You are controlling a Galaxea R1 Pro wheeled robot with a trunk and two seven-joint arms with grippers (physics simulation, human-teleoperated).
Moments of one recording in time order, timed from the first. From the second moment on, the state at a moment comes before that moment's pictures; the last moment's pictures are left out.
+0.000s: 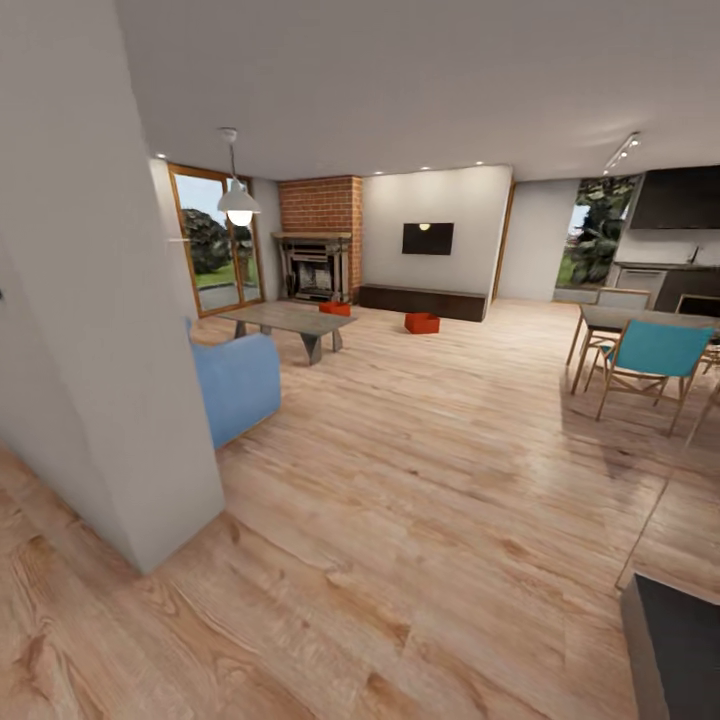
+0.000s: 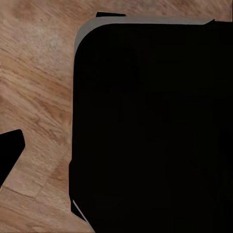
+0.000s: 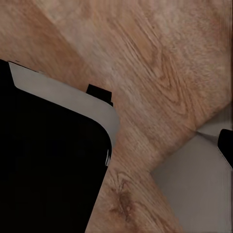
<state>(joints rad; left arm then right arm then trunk) 0.00 0.01 0.04 -0.02 0.04 -0.06 -0.01 -0.11 -0.02 0.56 0.03 -0.18 -0.18 -0.06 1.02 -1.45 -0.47</state>
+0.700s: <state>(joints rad) 0.00 0.01 0.04 -0.02 0.04 -0.06 -0.01 -0.11 -0.02 0.56 0.03 -0.18 -0.18 -0.06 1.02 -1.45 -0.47</state>
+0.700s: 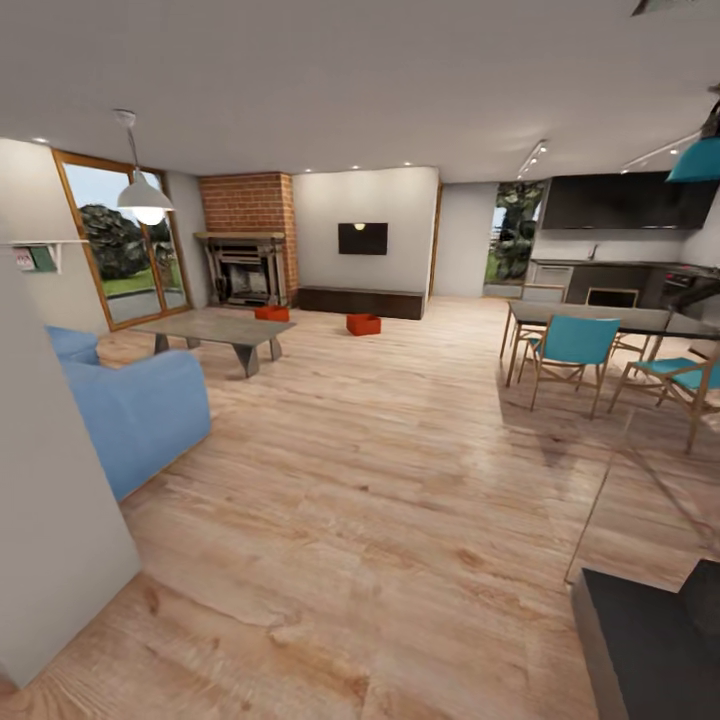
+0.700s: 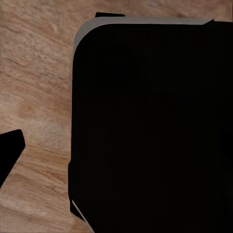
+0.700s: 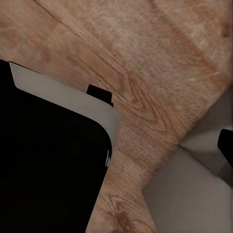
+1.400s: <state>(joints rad) 0.00 0.01 0.04 -0.02 0.04 -0.06 -0.01 -0.11 -0.02 0.56 0.03 -0.15 -0.17 -0.06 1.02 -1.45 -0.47</state>
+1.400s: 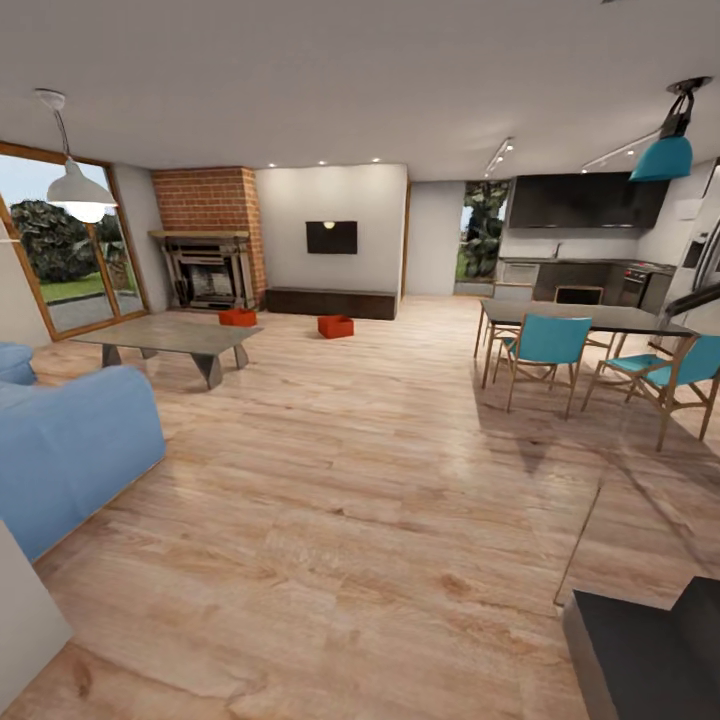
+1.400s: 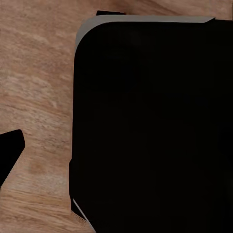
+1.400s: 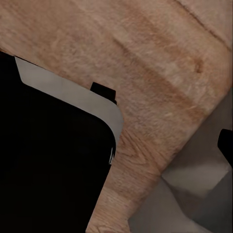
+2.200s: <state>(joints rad) 0.00 0.01 0.04 -0.02 0.04 -0.06 -0.01 -0.11 -0.02 0.56 0.03 -0.14 -0.17 -0.06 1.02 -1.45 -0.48</state>
